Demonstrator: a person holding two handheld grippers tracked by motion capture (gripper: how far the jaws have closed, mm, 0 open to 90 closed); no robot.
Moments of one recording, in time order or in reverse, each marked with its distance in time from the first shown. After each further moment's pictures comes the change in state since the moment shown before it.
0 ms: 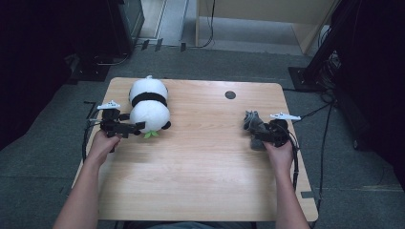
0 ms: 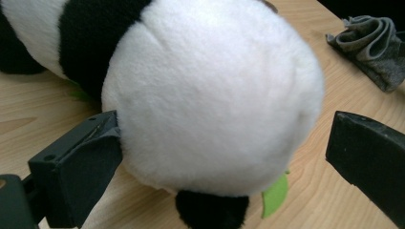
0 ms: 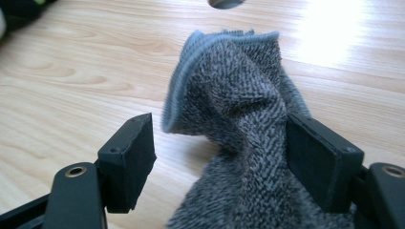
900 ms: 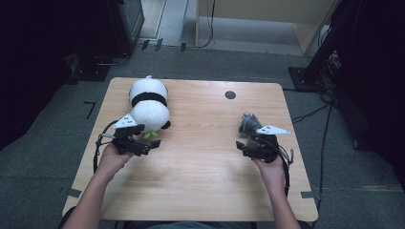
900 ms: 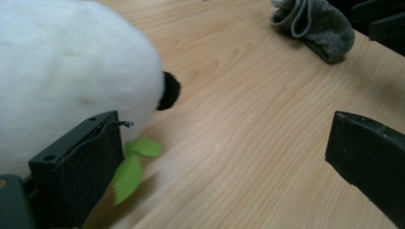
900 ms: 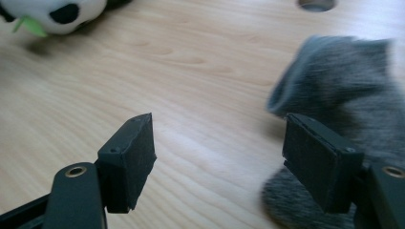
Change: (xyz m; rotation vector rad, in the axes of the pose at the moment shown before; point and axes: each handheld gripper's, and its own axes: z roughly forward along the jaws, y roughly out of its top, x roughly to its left) left arm -0.095 -0.019 -0.001 0.015 -0.044 0.202; right arm 0.072 -0.022 -0.029 -0.019 0.104 -0.122
